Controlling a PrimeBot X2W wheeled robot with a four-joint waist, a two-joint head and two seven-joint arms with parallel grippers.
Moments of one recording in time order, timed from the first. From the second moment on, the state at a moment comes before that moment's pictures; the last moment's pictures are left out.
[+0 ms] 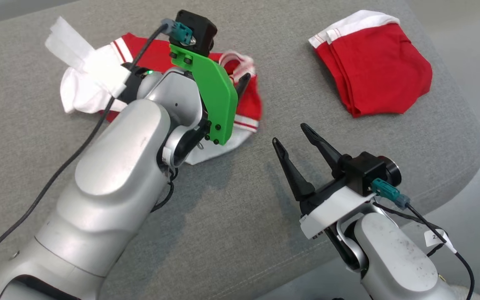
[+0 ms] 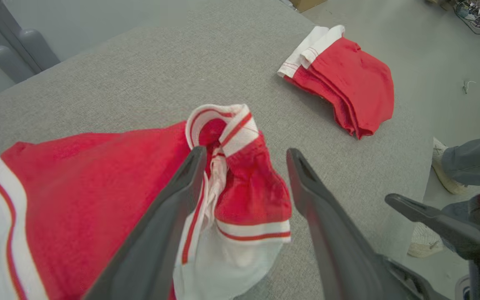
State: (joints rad) left arm -0.90 0.06 -0.71 0.34 -0.70 0.07 0.55; right arm -0.28 -0.06 0.50 0.23 0.23 0.04 -0.25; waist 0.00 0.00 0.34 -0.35
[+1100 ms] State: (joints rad) left arm -0.65 0.10 -0.71 0.25 -0.54 0.11 0.00; right arm -0.25 -0.06 0.42 0.42 0.37 0.05 -0.19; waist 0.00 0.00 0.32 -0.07
